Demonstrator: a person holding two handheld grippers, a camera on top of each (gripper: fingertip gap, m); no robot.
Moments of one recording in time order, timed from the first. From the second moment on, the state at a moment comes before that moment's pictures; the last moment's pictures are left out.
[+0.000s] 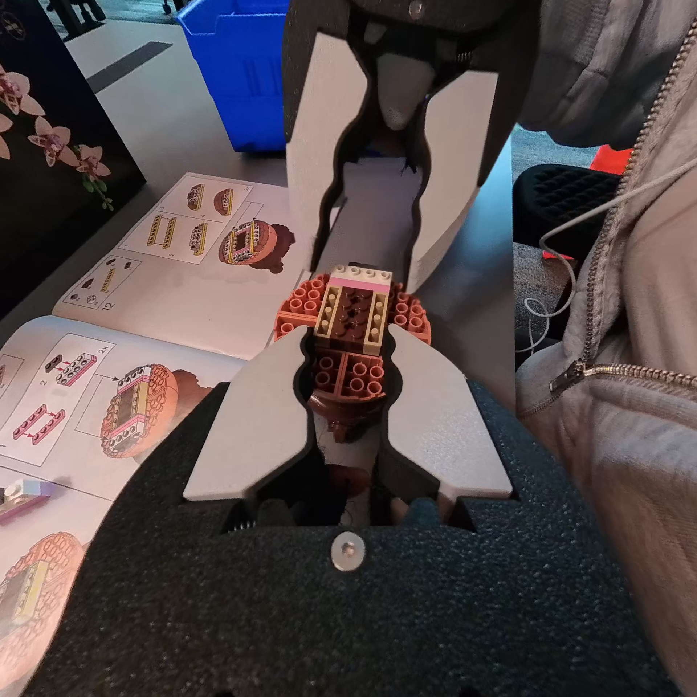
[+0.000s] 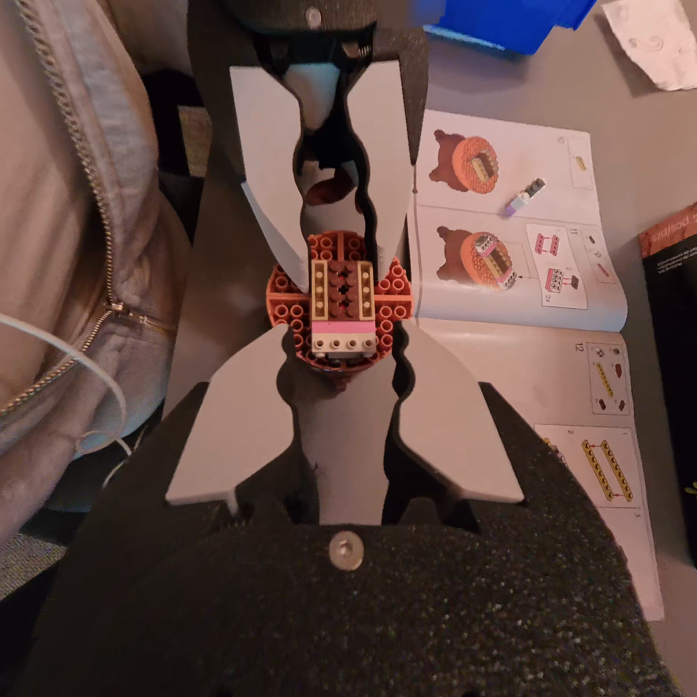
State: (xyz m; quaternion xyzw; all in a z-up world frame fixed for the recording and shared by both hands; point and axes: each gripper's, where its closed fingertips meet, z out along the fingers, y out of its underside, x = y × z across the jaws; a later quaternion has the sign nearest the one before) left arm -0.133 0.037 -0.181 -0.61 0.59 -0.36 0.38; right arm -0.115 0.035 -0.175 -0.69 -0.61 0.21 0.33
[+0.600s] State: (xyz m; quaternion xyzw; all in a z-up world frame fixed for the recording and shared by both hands) left arm -0.133 0.038 -0.181 -0.61 0.57 -0.39 0.39; right arm -0.118 0.038 -0.177 -0.73 -0.61 0.21 0.25
